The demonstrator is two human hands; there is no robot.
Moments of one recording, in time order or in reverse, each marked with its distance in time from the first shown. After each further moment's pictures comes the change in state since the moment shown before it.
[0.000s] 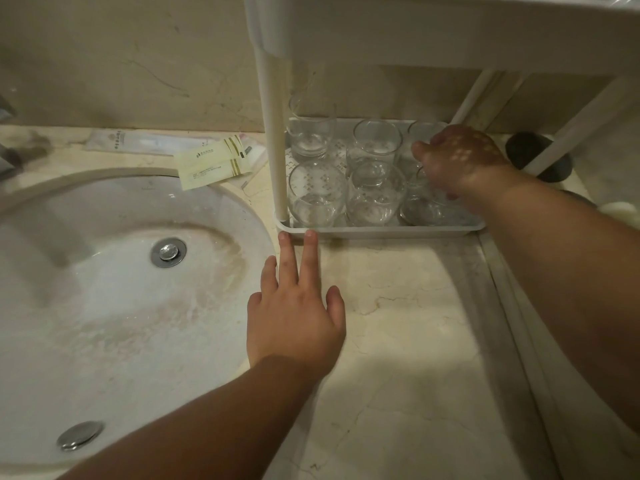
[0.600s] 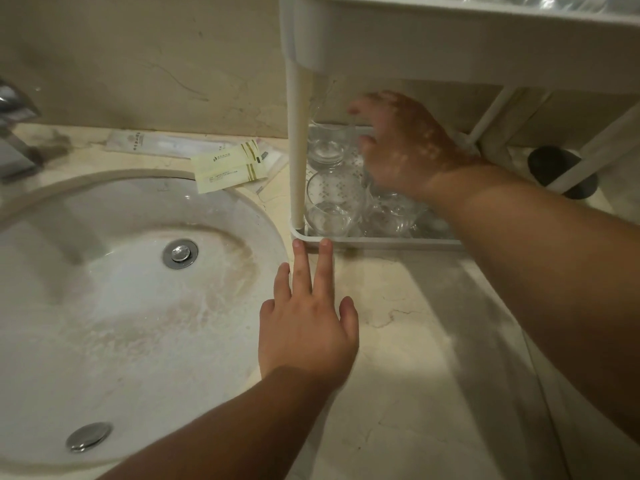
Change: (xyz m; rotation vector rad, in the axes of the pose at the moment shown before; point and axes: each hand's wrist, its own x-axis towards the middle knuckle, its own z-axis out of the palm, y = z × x) left_hand 0.000 0.001 0.000 -0.023 -0.004 -0.014; right_hand -0.016 -0.073 0.014 -0.012 0.116 -0.622
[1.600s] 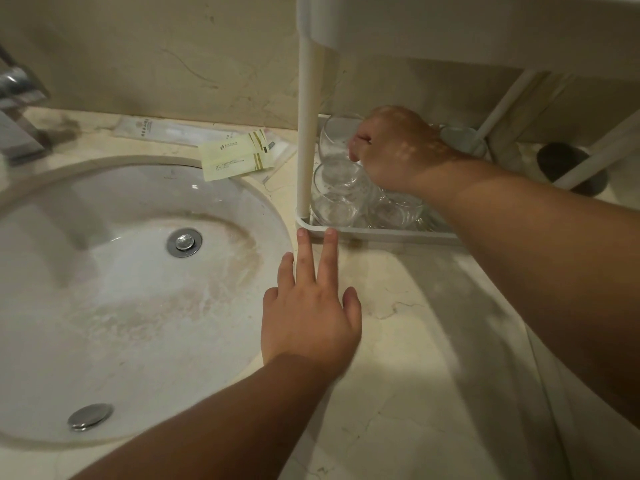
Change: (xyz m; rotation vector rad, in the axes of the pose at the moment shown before) left_hand 0.003 -0.001 0.001 0.007 0.007 0.000; right_hand 0.001 -0.014 0.009 -0.086 -0.168 0.121
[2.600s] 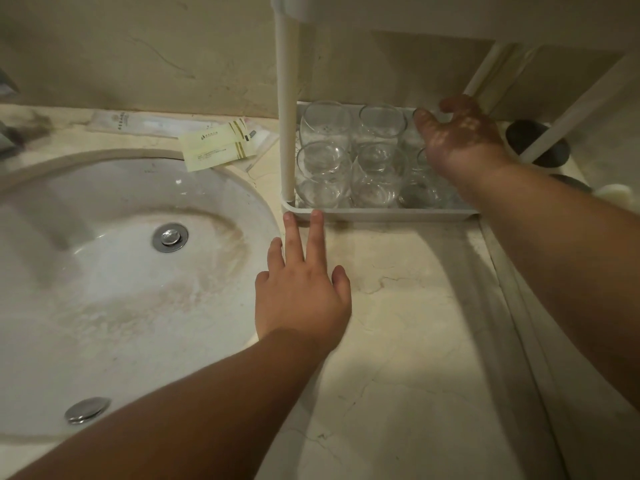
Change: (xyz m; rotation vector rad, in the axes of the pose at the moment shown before) left_hand 0.000 0.000 -0.002 -0.007 -0.004 0.016; right_hand -0.038 0.071 -0.007 0.382 0.248 0.494
